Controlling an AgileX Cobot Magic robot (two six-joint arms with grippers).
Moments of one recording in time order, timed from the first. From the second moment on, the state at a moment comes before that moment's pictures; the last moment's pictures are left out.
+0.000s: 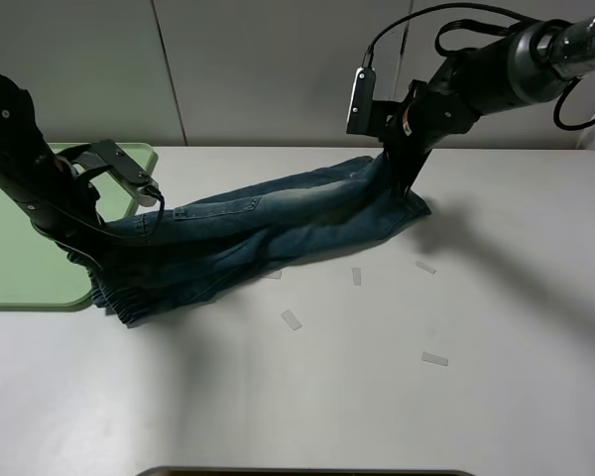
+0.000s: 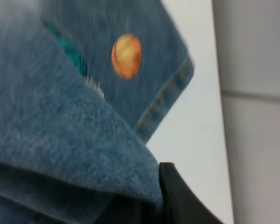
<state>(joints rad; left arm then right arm) -0.23 1.75 -0.90 0.17 0.48 0.44 0.36 2.09 -1.36 -0.66 0.31 -0.41</state>
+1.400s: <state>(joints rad) -0.01 1.58 -0.90 0.10 0.32 0.15 0.36 1.94 -1.48 -0.58 0.31 0.09</state>
